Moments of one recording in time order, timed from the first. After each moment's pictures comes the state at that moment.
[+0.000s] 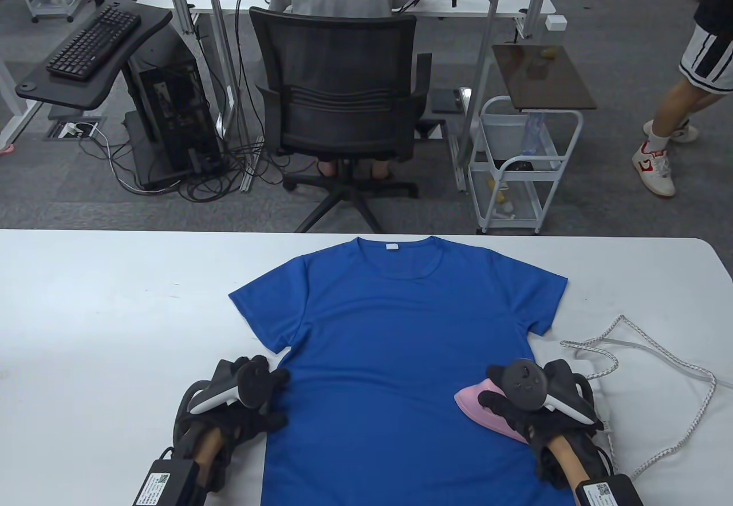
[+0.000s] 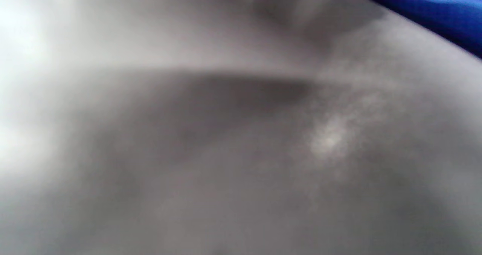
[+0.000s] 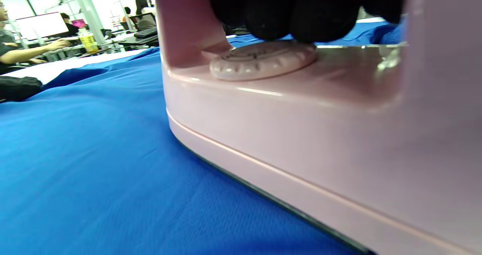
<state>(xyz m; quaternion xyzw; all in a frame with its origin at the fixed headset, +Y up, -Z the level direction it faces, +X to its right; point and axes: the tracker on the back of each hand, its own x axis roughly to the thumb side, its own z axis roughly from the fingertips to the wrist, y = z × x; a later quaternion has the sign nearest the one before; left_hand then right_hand) -0.233 -0.806 -0.373 -0.27 -0.13 0.04 0.95 0.237 -0.729 -0.348 0.15 0.09 0.98 0.08</state>
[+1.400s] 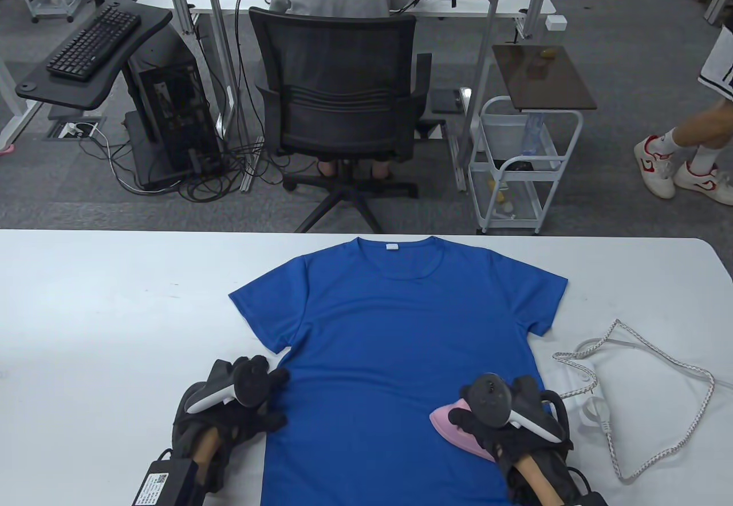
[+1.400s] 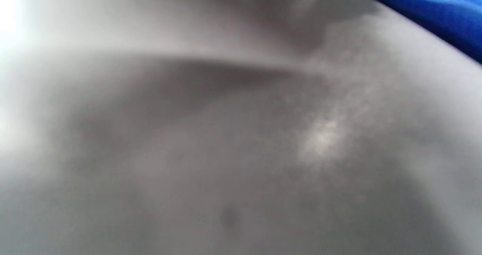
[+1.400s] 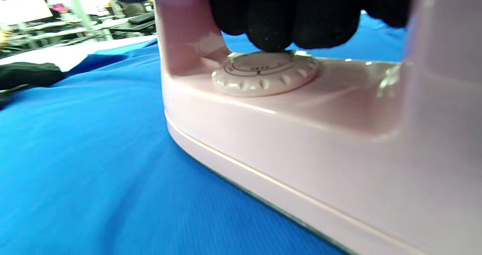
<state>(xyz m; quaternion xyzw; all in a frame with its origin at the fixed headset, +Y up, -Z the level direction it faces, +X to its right) -0.236 -0.808 -0.373 -0.29 -0.13 0.05 0.95 0.179 -0.724 -0.332 0.10 0.10 0.99 0.05</state>
